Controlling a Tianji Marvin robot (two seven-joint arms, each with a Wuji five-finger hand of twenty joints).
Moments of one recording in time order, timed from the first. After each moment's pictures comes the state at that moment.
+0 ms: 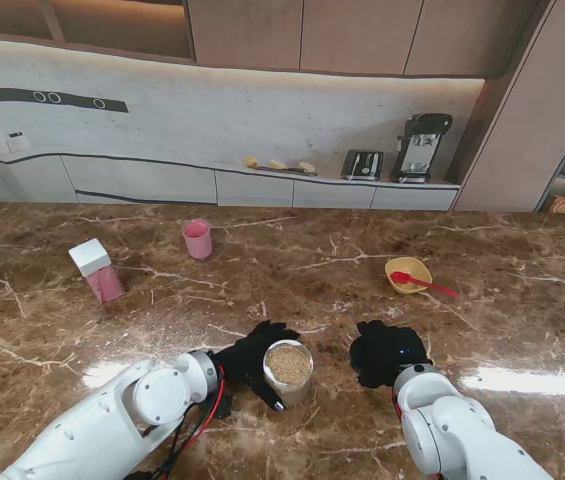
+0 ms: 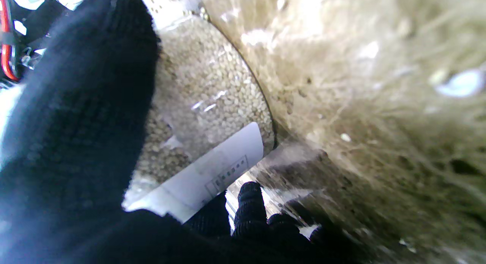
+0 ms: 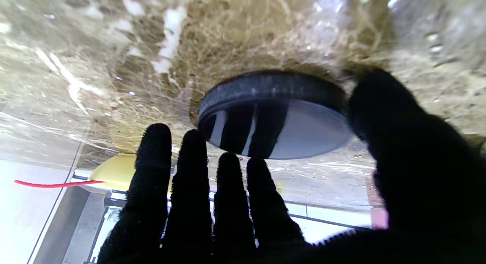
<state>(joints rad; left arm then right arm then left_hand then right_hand) 1.32 -1.13 -0.77 -1.27 0.23 -0.17 -0.19 -1.71 -1.03 1.13 -1.69 -1.22 0.28 0.18 0.77 -0.91 0.44 -0.12 0.49 -0.16 0.45 0.53 0.17 -0.10 0.17 0.30 -0.02 -0.21 -0.10 0.29 -0.19 -0.35 -0.23 0.27 0.39 -0.62 0.79 -0.14 0.25 0.14 0.18 0.70 0.31 0.03 0.32 0.50 0.47 0.02 0.35 0.47 0.35 0.01 0.75 0.51</state>
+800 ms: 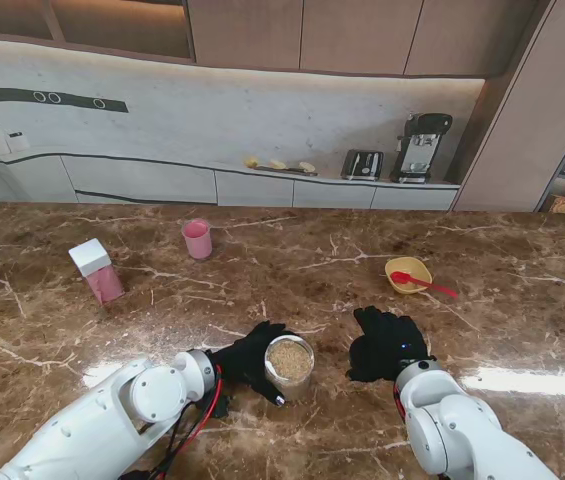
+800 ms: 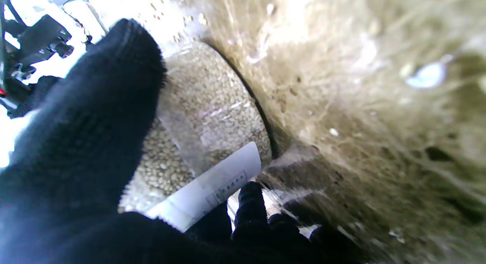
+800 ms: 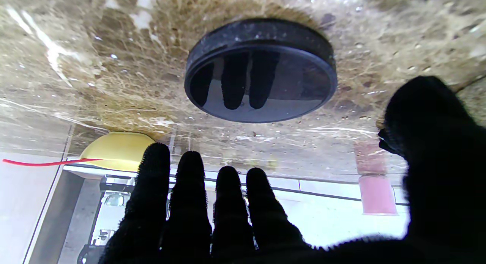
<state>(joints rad) 1.31 -1.12 -0.77 -1.27 0.22 -0.19 -0.22 -1.74 -1.04 1.17 -1.72 -1.18 0.24 0.12 0.68 -0.80 0.59 -0.12 0.34 -0.11 0.26 0.24 0.18 -0.09 0.15 0.30 -0.01 -0.22 -0.10 0.30 -0.19 -0.35 -0.23 0.27 0.28 -0.61 0.70 -0.07 0.17 0.16 0.13 0.69 0.22 0.04 0.23 0.43 0.34 0.04 0.20 0.35 0.22 0.01 0.60 0.46</state>
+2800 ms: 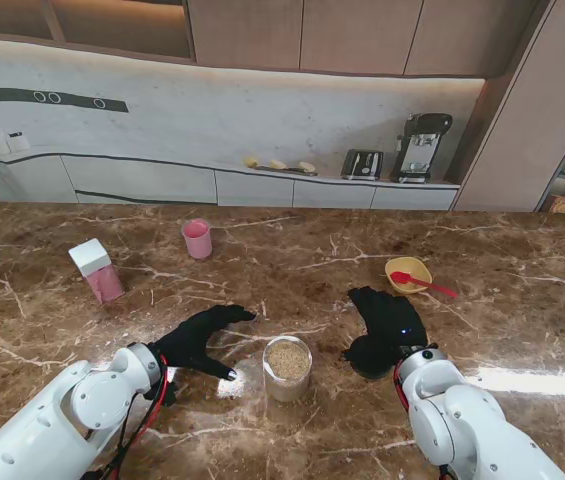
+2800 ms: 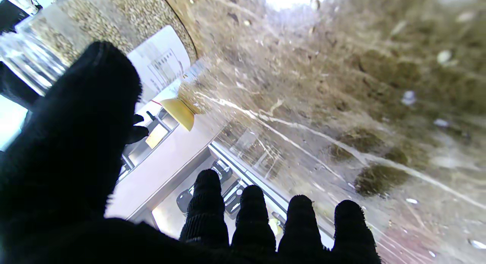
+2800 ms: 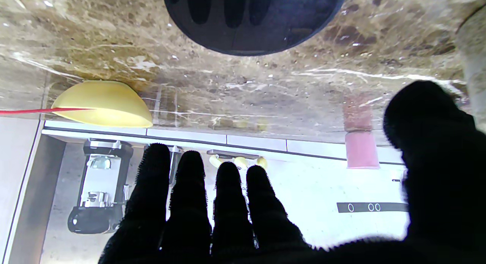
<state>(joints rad) 1.50 -1.07 -1.11 -1.37 0.44 -0.31 -0.18 -1.72 -1.05 1.20 -1.71 -1.16 0.14 -0.01 0.55 -0.72 0.59 -0.12 0.21 -0.14 0.19 0.31 0.16 -0.08 0.10 0.30 0.05 0.01 0.05 0.38 -0.06 0.08 0.12 0.44 0.27 -0.59 0.70 -0.07 0.19 0.15 0.14 0.69 0.27 0.04 0.22 0.43 0.35 0.04 0.20 0.35 0.22 0.01 0.59 0.46</state>
